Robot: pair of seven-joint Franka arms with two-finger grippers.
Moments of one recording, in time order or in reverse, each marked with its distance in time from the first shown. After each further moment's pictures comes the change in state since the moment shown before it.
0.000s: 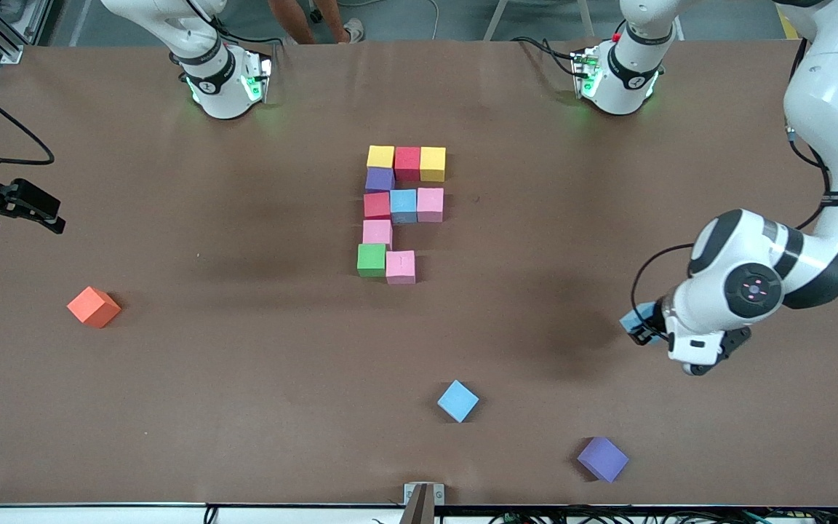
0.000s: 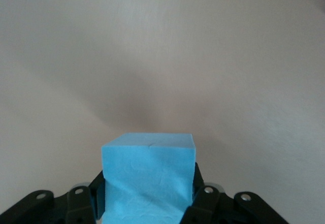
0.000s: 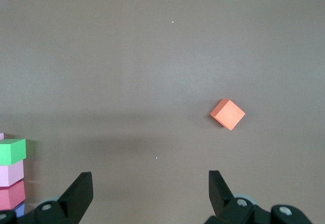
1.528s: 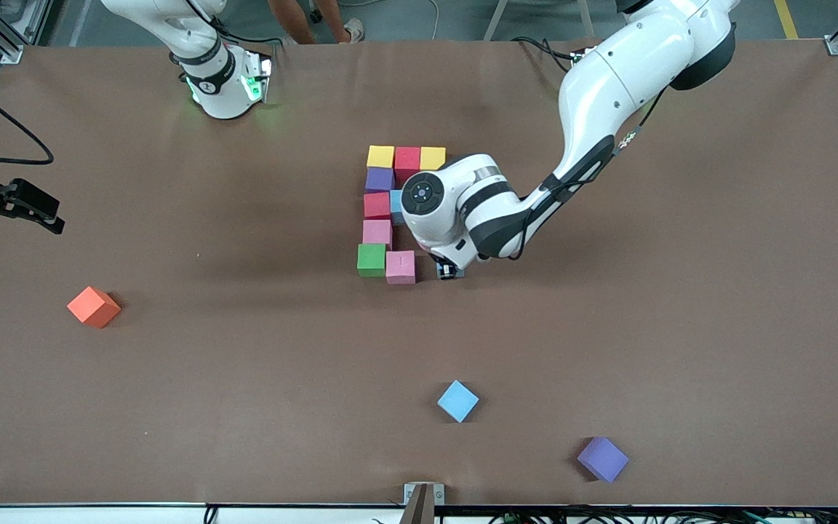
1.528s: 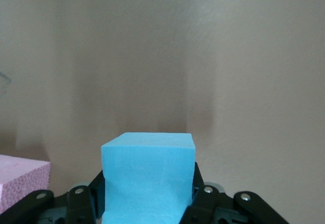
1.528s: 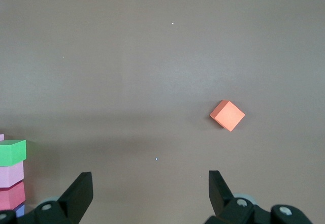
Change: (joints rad) left arm -0.805 0.126 0.222 0.137 -0.032 0.061 -1.437; right arm -0.003 0.000 0.003 0.003 0.000 0.003 0.000
